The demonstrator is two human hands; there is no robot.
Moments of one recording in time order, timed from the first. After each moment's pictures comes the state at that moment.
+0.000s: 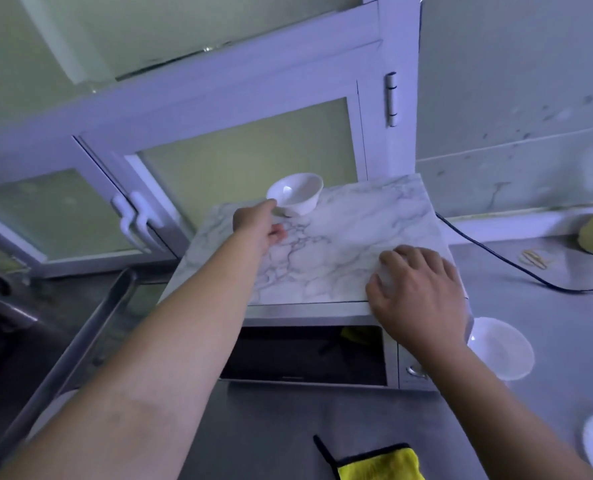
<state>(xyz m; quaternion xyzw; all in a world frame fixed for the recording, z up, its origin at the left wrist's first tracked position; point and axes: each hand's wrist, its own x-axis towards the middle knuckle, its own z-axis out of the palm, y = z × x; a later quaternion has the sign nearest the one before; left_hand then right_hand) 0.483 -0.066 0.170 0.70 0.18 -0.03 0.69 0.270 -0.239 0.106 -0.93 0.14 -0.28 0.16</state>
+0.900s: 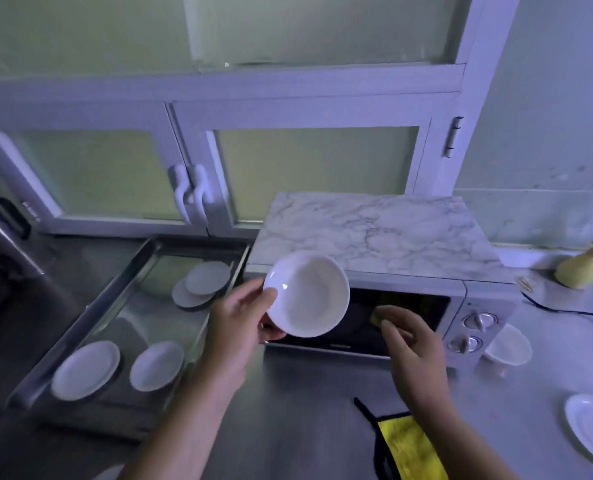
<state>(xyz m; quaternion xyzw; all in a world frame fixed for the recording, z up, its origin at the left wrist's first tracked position) 0.241 0.163 0.168 0.67 0.01 -0.02 0.74 0.172 -0.058 0.116 -0.76 0.16 -0.22 0.59</state>
